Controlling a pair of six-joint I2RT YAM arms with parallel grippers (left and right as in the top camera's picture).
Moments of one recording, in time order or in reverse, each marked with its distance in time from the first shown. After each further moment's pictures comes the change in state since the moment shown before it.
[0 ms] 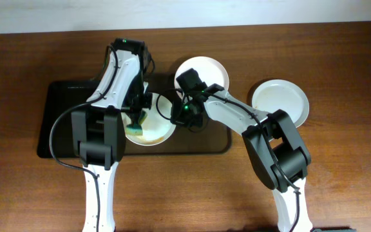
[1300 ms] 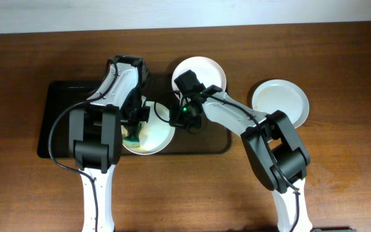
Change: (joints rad) left arm 0.011 -0.048 -0.256 0.157 -0.018 0.026; right arm 0.010 -0.002 -0.004 -0.003 -0.012 -0.027
